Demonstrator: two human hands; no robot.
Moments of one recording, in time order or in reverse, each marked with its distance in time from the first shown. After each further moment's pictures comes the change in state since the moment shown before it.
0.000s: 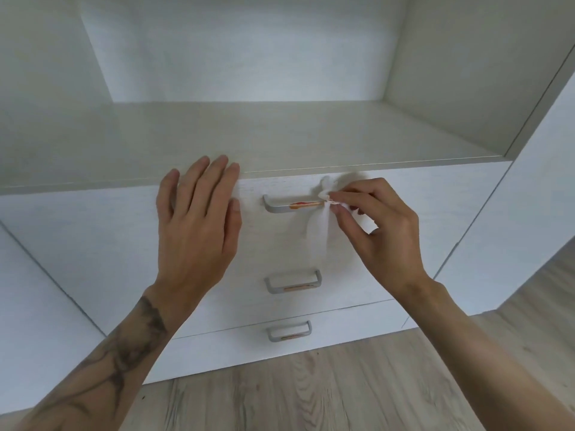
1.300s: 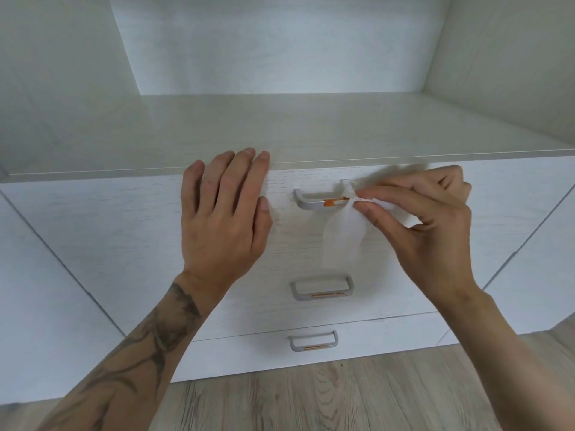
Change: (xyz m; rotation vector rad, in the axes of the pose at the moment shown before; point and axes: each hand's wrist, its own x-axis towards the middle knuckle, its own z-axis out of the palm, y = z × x) left_hand -0.008 -0.013 0.034 0.084 0.190 0.077; right_hand 0.005 0.002 0.016 -0.017 0.076 -0.065
